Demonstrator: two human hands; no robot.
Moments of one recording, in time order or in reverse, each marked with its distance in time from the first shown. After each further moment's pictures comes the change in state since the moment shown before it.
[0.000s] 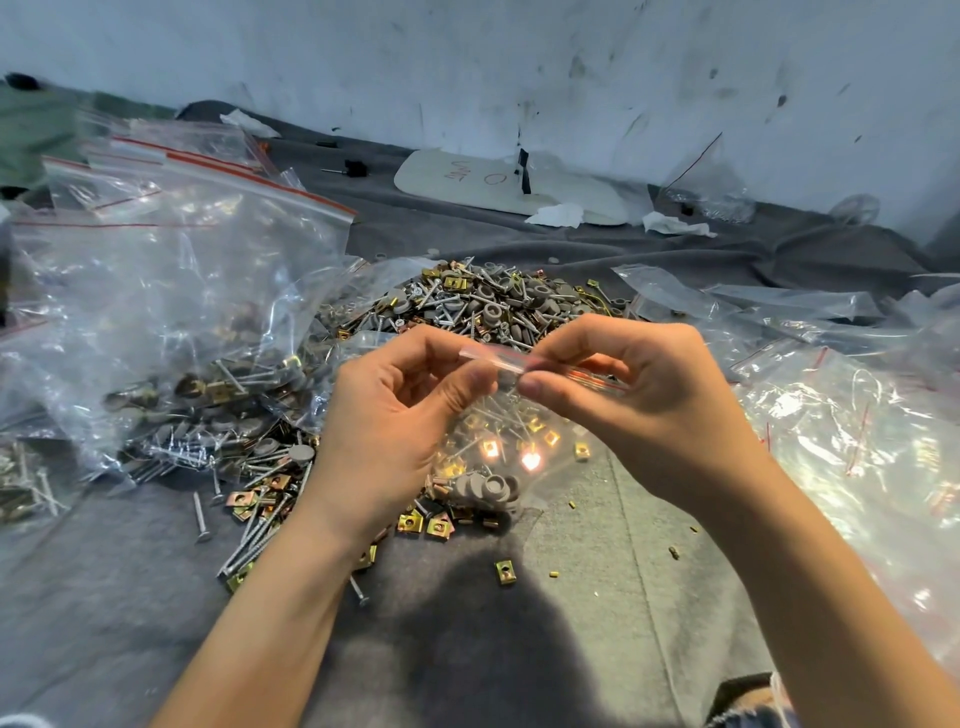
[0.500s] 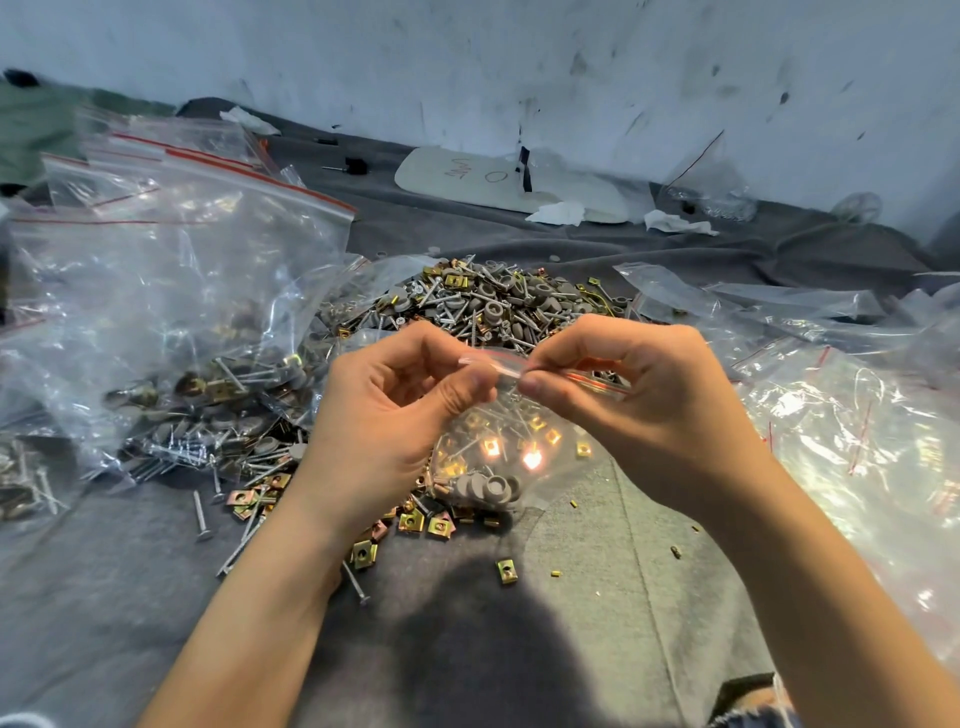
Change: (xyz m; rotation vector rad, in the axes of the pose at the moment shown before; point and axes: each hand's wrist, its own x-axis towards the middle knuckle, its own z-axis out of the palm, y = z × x) left_hand -0.002 0.003 -0.007 0.030 -0.022 -0.018; right_hand -0.001 -0.003 0.001 -0.084 -0.003 -0.053
